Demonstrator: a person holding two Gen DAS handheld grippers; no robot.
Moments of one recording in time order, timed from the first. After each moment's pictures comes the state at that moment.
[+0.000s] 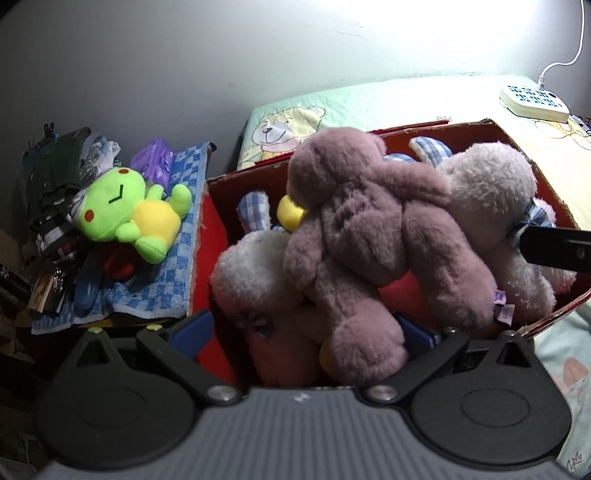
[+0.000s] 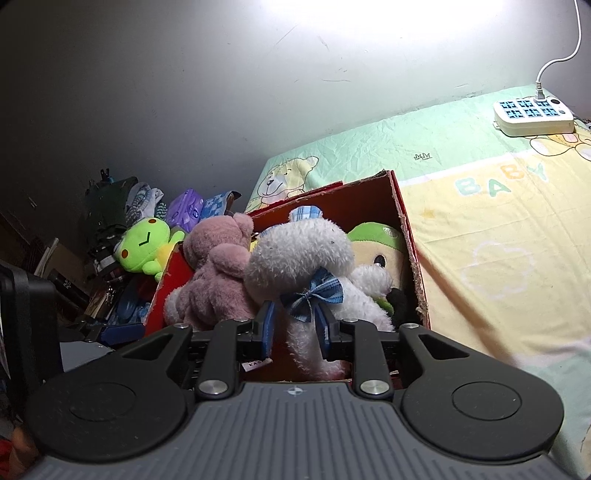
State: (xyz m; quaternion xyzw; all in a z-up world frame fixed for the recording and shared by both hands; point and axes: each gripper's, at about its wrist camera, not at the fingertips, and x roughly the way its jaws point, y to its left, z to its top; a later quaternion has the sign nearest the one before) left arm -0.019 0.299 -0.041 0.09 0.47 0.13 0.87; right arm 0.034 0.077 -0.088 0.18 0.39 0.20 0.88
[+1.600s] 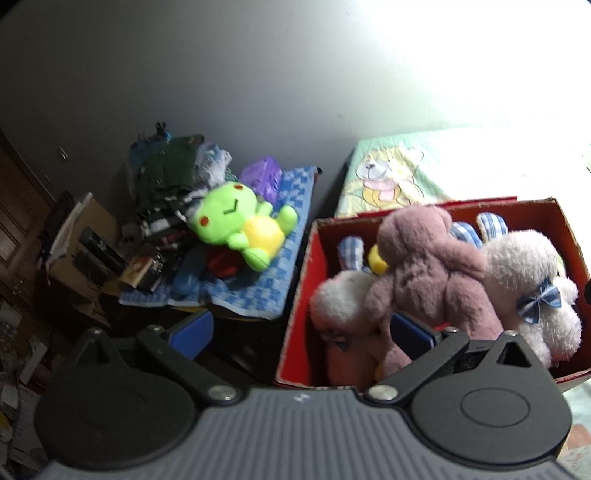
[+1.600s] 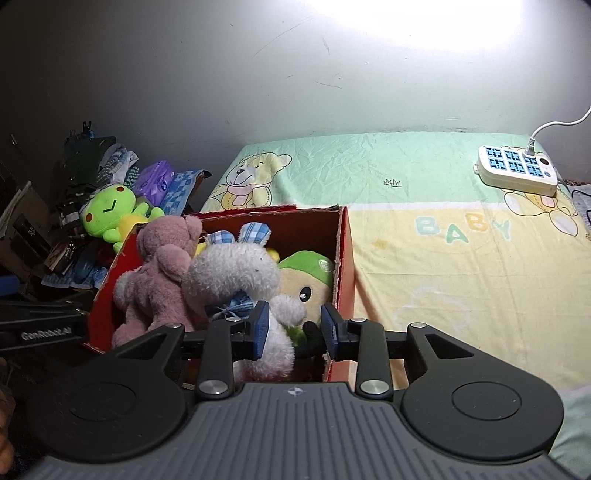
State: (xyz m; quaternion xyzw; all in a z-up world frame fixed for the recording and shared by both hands) left arm -0.035 0.274 0.030 0.10 0.42 0.30 0.85; right arm 0.063 0.050 -0.065 0.05 0.41 0.18 0.89
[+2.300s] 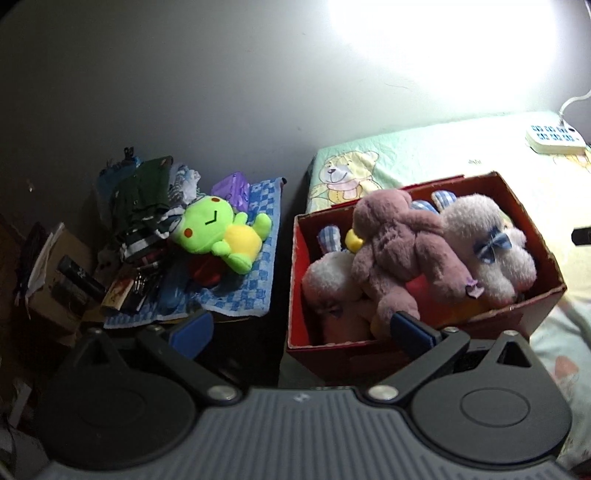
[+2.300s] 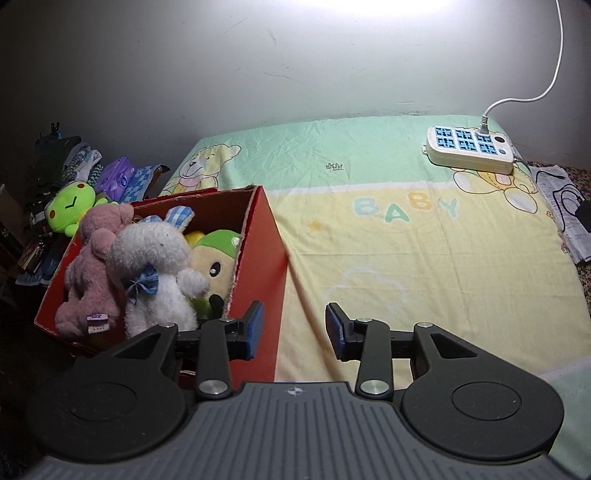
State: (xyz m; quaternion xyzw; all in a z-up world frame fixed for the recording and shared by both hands) left arm -0.093 0.271 0.046 0.14 0.42 0.20 0.87; right arm 0.061 -0.011 -0.088 0.06 0.43 0.14 0.89
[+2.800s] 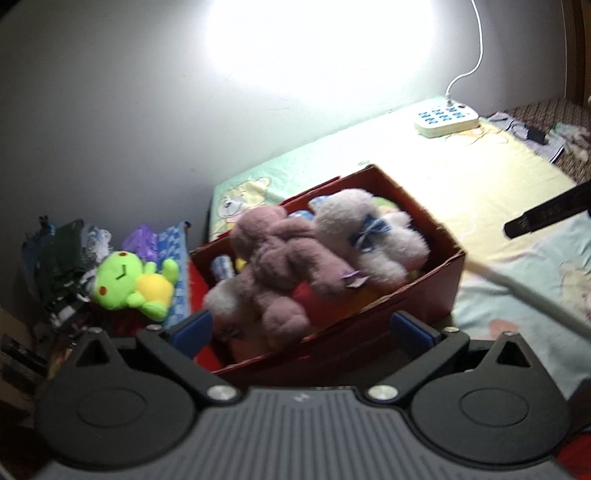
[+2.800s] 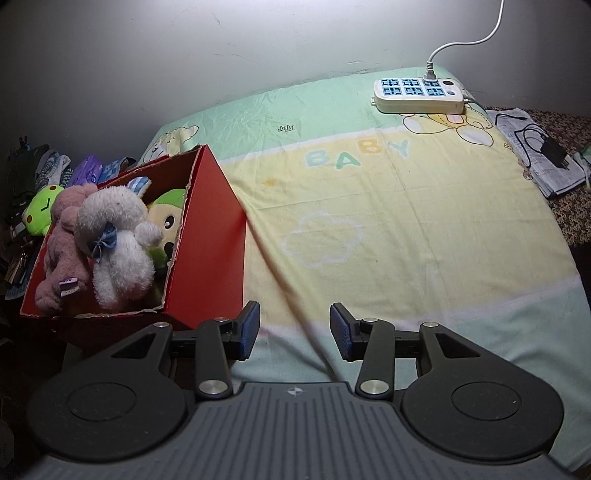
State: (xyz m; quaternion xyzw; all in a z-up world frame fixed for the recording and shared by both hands) left arm -0.104 0.215 0.024 0.16 0.40 0.03 0.90; right arm 0.025 -0.044 -0.106 0.09 0.46 0.09 0.88
